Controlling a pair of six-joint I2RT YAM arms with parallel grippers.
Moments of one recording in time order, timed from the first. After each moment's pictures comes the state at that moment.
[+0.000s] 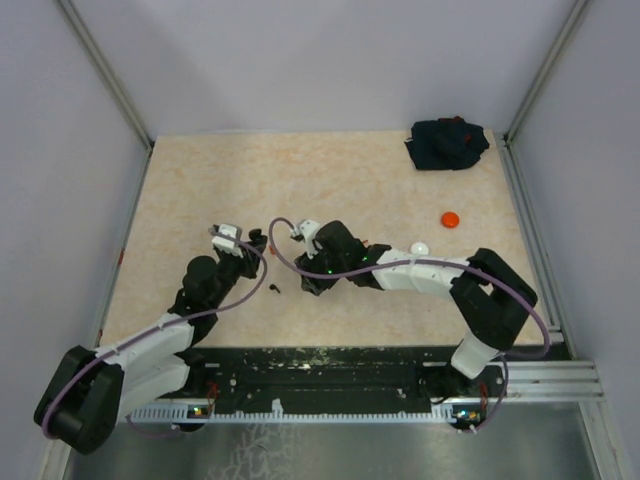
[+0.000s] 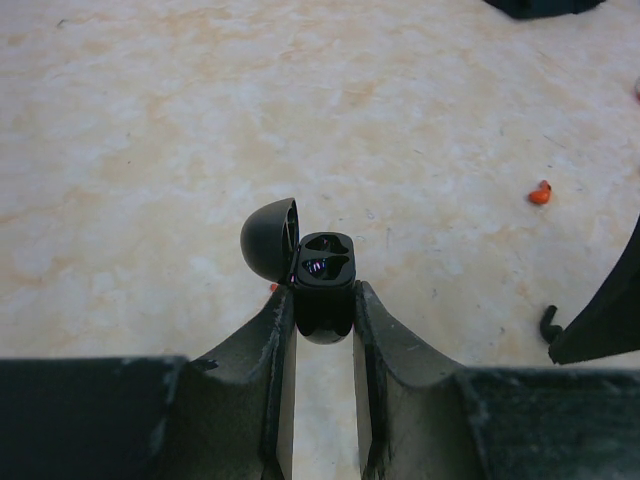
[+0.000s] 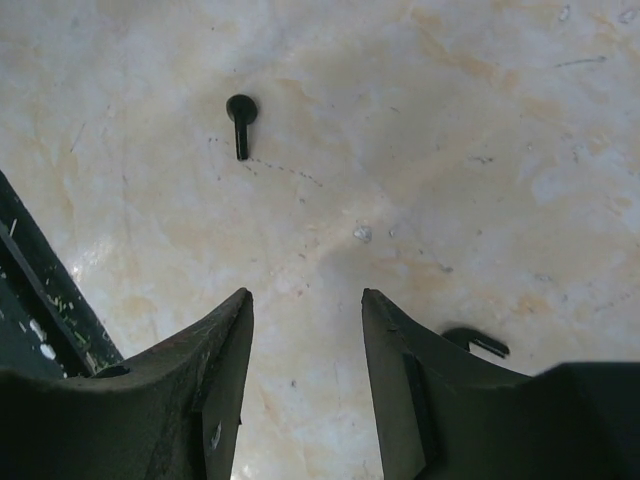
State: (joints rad) left arm -0.48 0.99 0.20 0.70 -0.04 -0.12; right arm 0.89 1.59 0.95 -0.11 -0.19 0.12
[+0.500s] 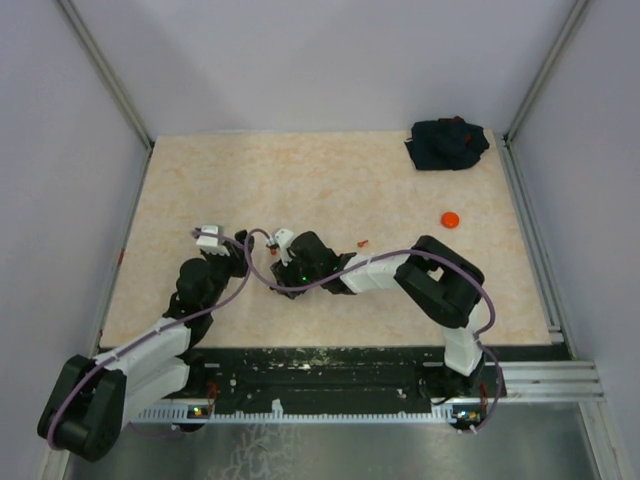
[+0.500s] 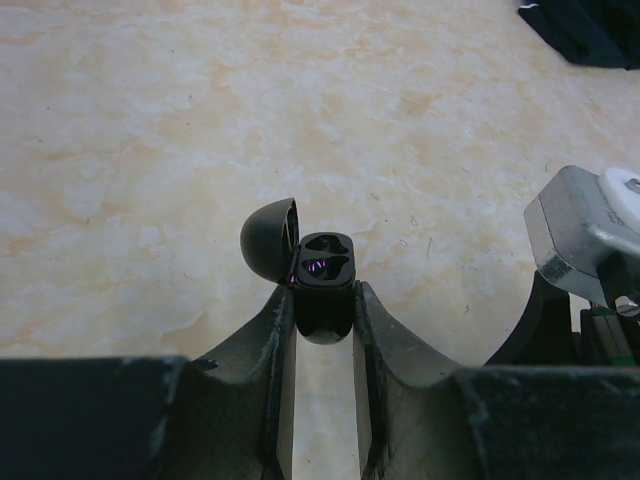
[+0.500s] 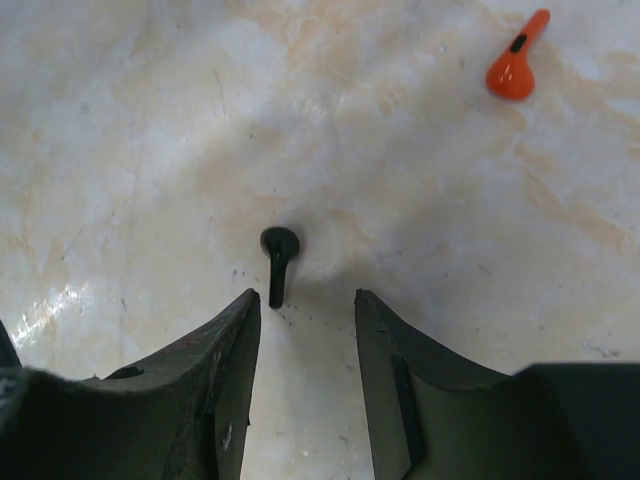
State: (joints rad) left arm -0.38 0.96 0.16 0.69 -0.08 -0.24; right arm 0.97 1.90 1.03 0.20 -0.19 0.14
